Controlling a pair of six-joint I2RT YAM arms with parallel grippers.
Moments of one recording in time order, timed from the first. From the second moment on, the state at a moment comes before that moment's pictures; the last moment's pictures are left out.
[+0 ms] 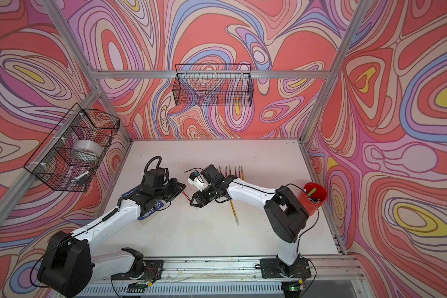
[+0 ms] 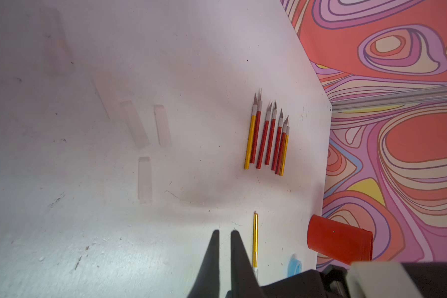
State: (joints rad) left arm -0.35 1.24 0.71 -0.17 0.25 -1.00; right arm 0.80 1.81 1.28 -0.41 -0.53 0.16
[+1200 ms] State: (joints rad) left arm -0.20 1.19 0.68 -0.12 0.31 -1.05; right arm 0.85 1.67 1.18 -0.25 -0.55 0.30
